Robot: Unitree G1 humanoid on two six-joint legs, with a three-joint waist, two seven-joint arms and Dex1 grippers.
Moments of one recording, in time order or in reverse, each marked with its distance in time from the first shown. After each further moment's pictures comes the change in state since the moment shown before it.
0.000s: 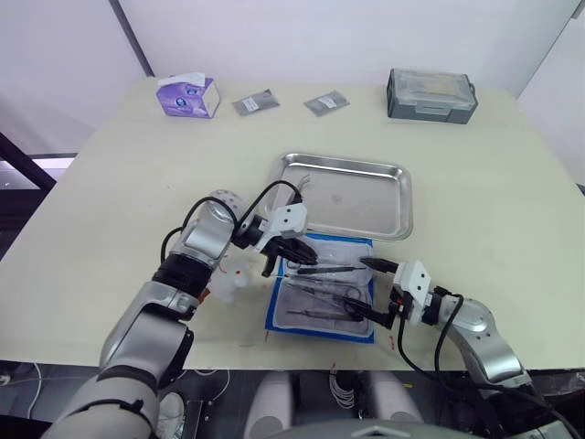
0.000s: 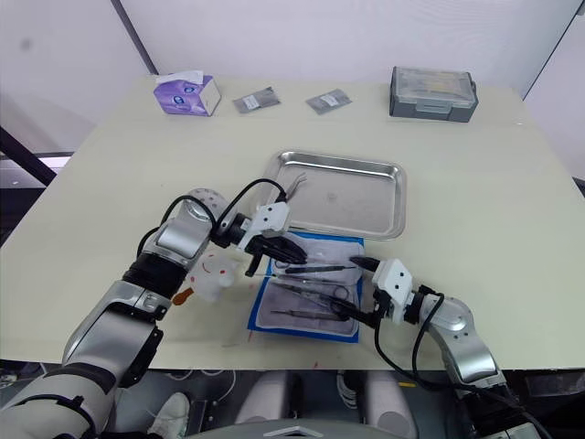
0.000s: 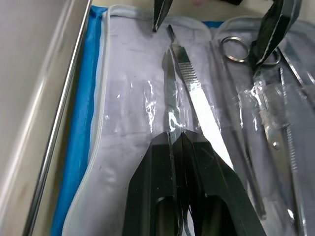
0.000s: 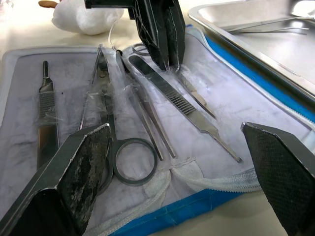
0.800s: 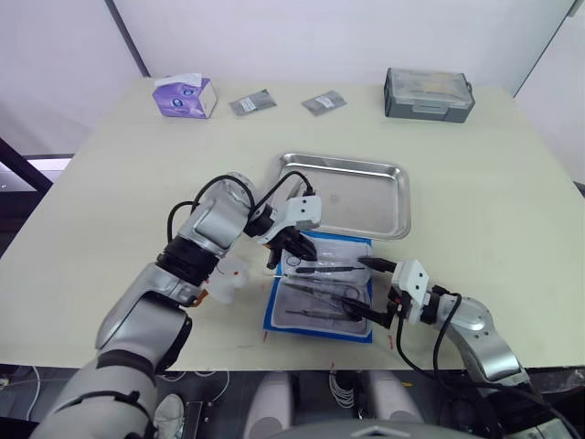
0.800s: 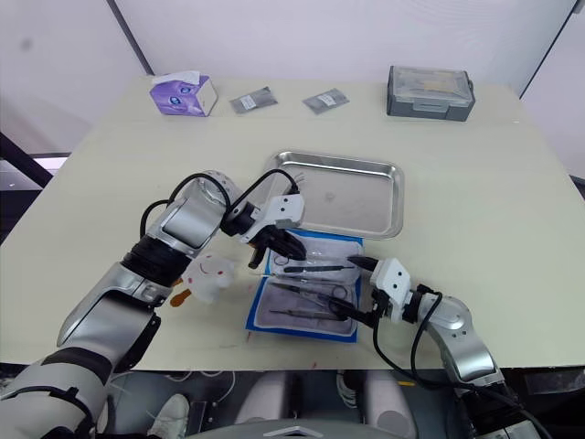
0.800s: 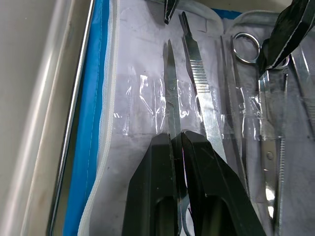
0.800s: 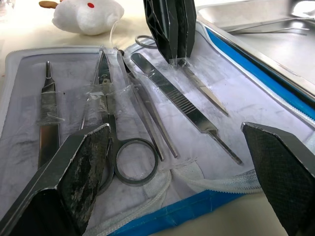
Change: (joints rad) left arm -0.109 0.038 -0.127 -0.164 0.086 0.356 -0.004; right arm -0.001 0.000 0.009 0.004 0.000 0.000 0.000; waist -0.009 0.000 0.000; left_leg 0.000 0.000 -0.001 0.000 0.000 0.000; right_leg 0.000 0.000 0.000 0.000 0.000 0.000
